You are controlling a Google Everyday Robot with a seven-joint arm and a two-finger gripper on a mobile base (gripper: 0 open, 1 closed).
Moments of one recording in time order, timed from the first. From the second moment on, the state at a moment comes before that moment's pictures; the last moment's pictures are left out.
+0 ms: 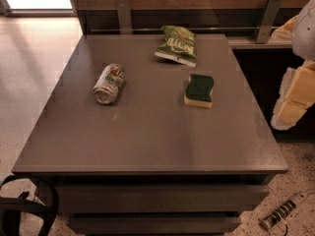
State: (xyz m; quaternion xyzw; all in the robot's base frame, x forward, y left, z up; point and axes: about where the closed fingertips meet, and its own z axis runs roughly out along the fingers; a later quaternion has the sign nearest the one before) arm 0.438 -0.214 0.984 -0.60 0.78 -0.04 0.17
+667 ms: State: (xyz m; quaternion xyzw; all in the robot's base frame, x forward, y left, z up) arm 0.459 -0.200 0.990 -0.59 0.79 -0.03 0.19
